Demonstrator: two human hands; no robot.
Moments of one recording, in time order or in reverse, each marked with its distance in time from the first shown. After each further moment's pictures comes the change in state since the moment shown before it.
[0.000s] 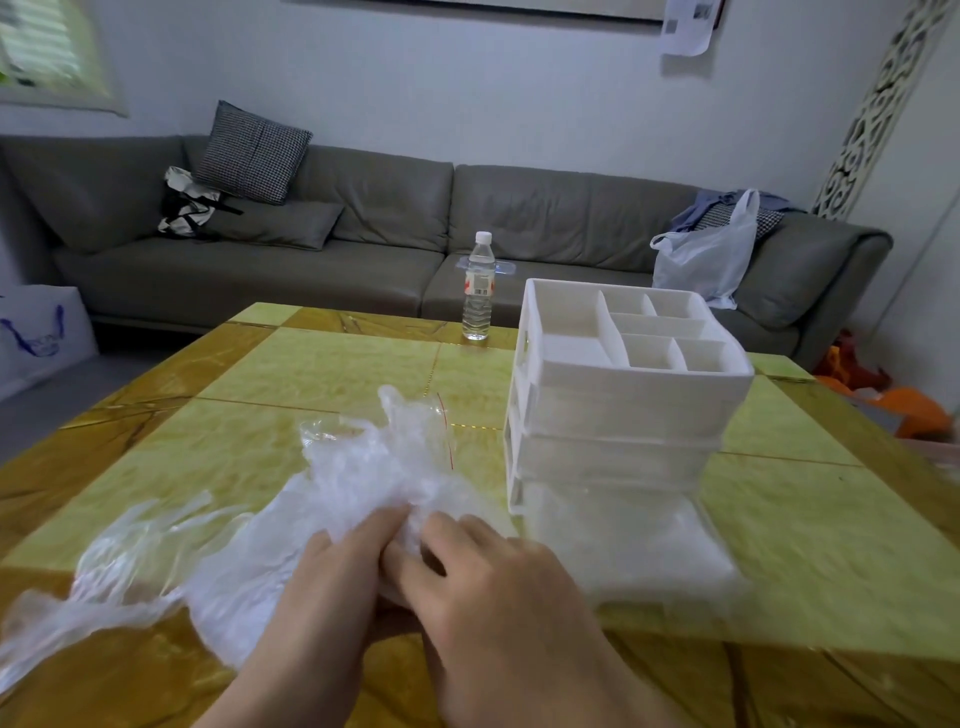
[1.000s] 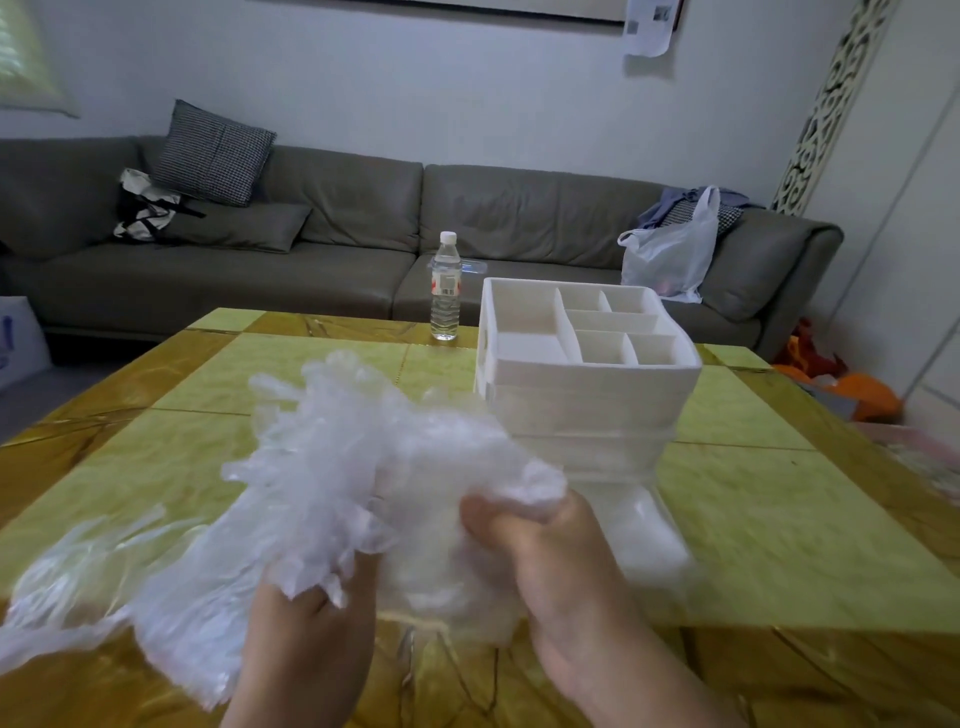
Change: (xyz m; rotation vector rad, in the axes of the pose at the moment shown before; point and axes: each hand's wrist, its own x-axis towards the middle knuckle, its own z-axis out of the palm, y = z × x) left_hand -0.015 -0.018 0.013 0.446 0.199 0.507; right_hand -0.010 0.046 -0.019 1.552 0.252 1.046
